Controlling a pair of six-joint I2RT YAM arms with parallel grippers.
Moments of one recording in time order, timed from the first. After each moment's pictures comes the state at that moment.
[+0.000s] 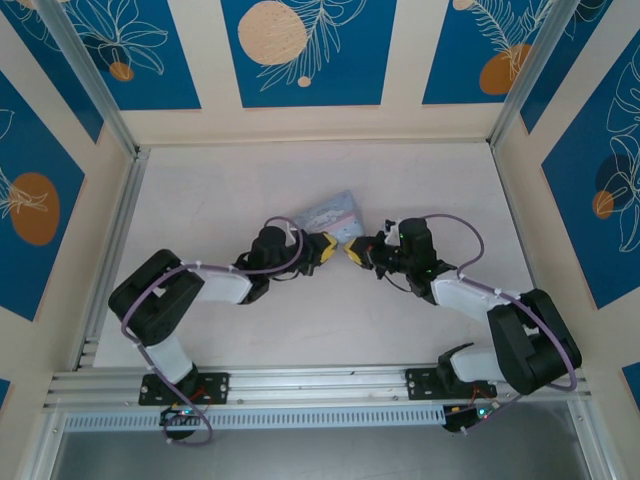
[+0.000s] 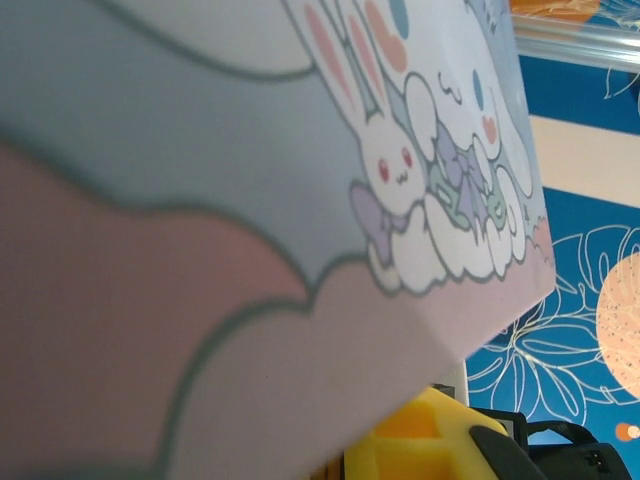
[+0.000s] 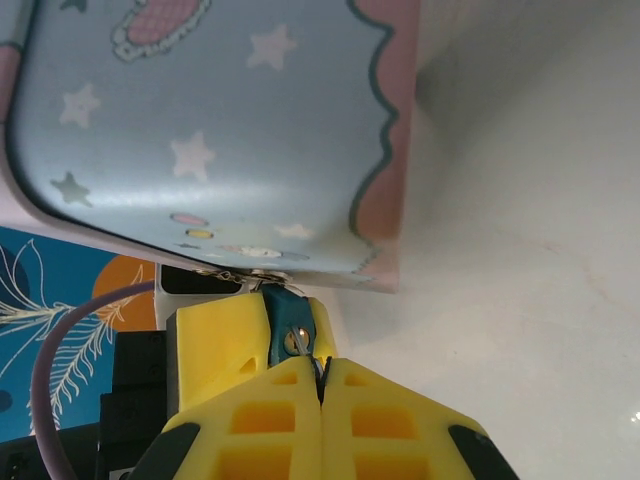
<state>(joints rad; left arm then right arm) -0.72 1.70 0.67 0.79 0.33 -1.65 0.41 1.32 0.51 0.34 -0.57 1.36</state>
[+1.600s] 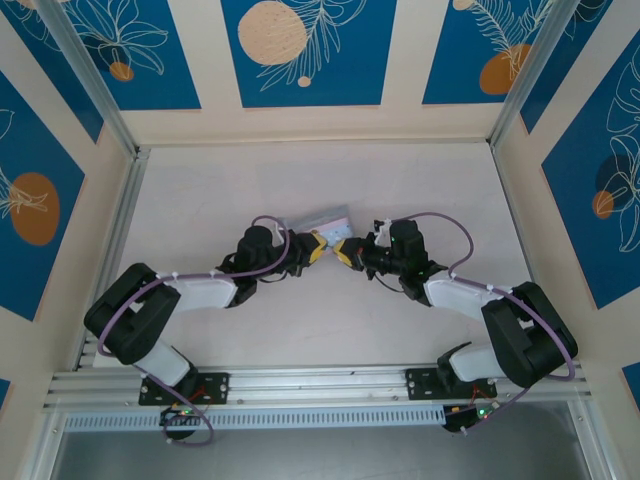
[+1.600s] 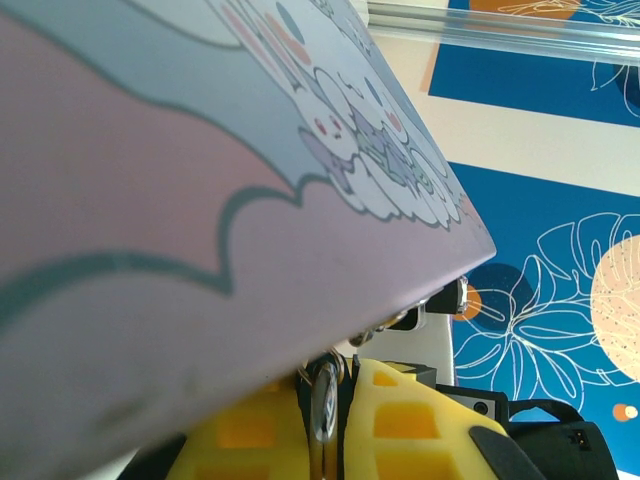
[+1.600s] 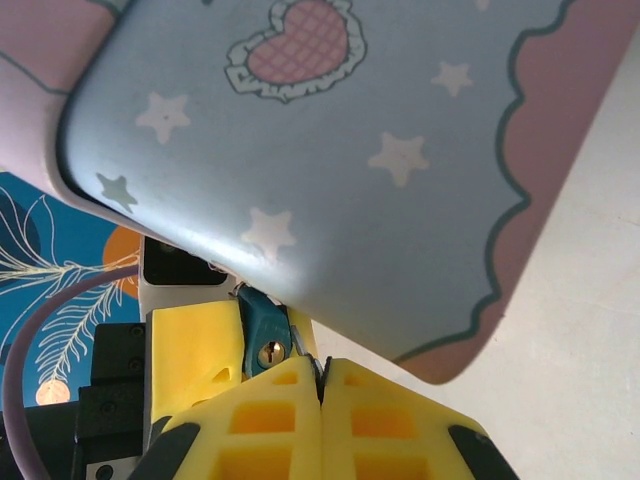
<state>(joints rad) -0.68 1.56 0.61 0.69 0.37 -1.59 0.48 1.36 0.51 0.43 -0.57 1.38</state>
